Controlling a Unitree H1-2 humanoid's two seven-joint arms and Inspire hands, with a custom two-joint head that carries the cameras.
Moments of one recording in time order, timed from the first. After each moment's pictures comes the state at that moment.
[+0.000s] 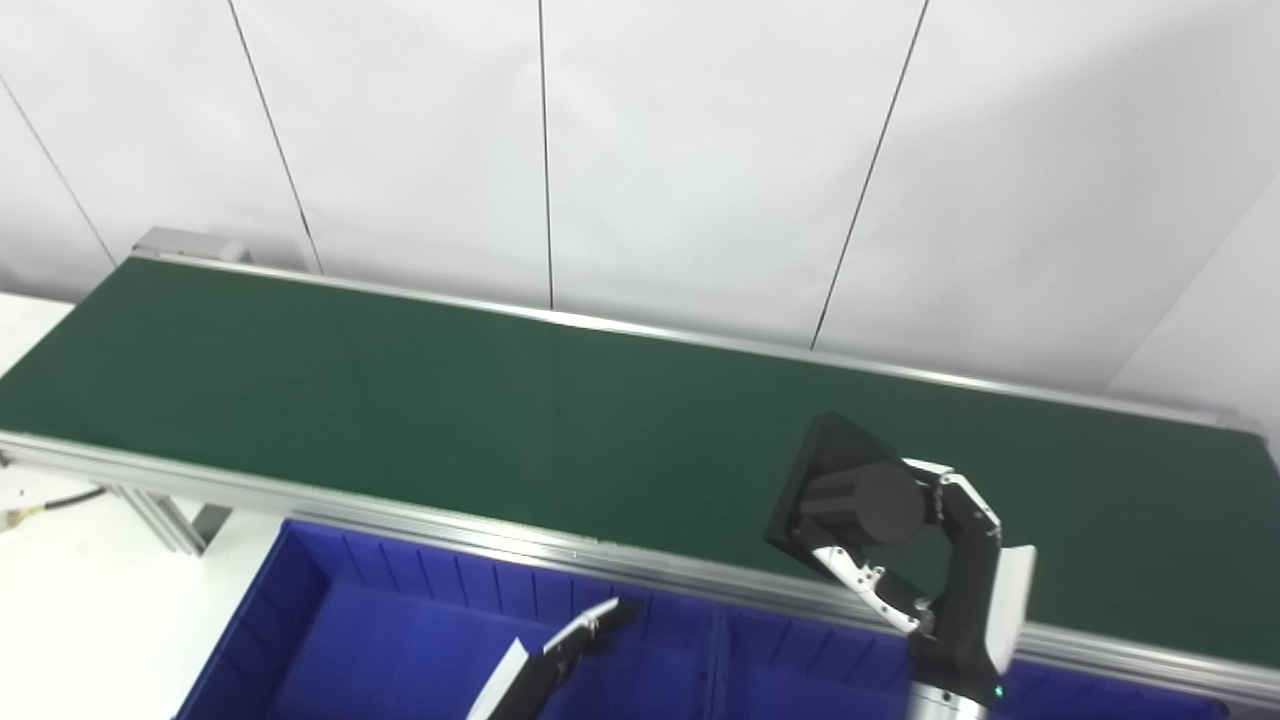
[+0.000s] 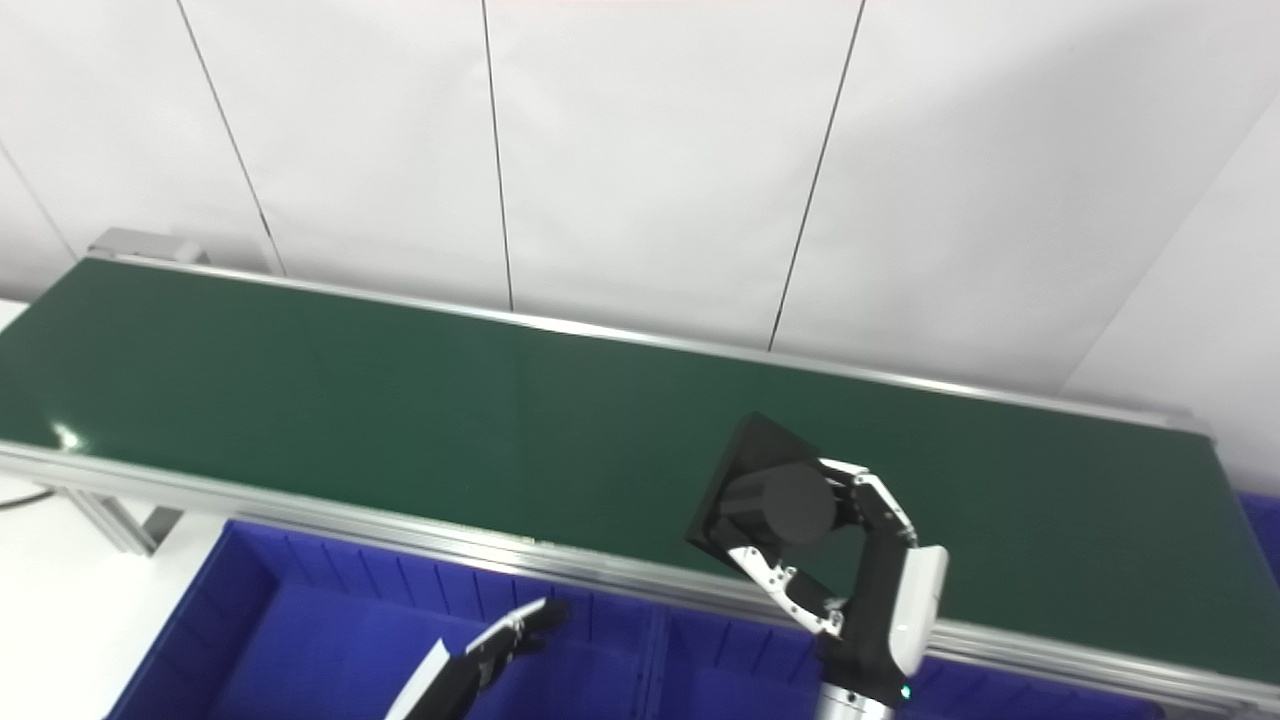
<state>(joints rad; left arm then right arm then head) 0.20 0.23 -0.52 0.19 0.11 -0.44 0.21 0.08 0.03 0.18 -0.01 -0.52 -0.32 -0.54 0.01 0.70</state>
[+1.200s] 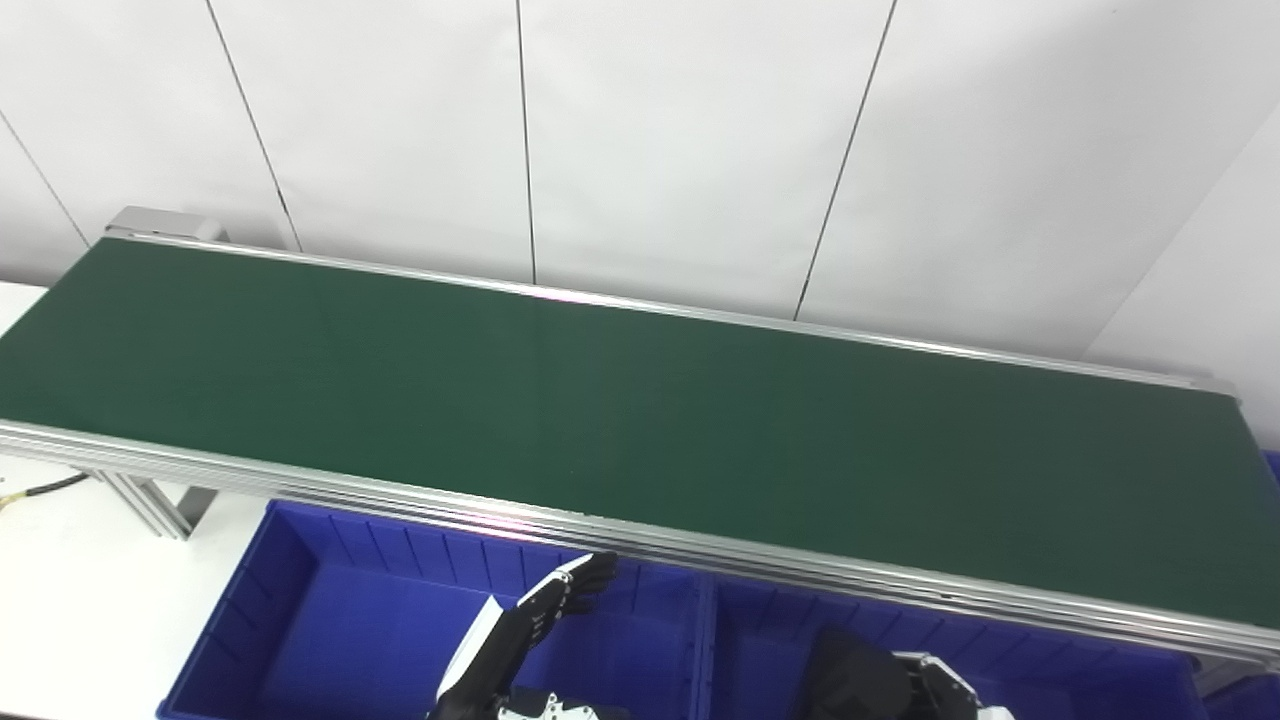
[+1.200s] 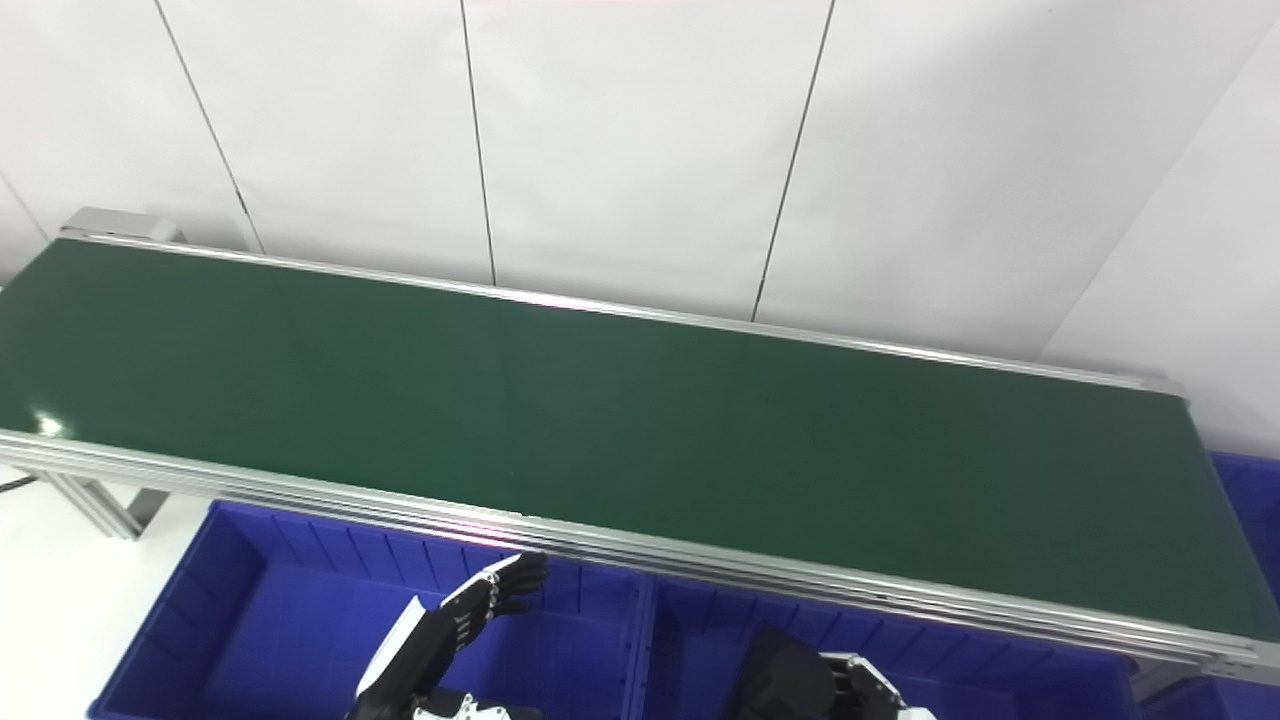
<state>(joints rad) 0.19 0.22 -0.45 0.19 0.07 -0.44 0.15 0.25 0.00 0.10 0.25 -0.57 -0.23 -0.47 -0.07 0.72</state>
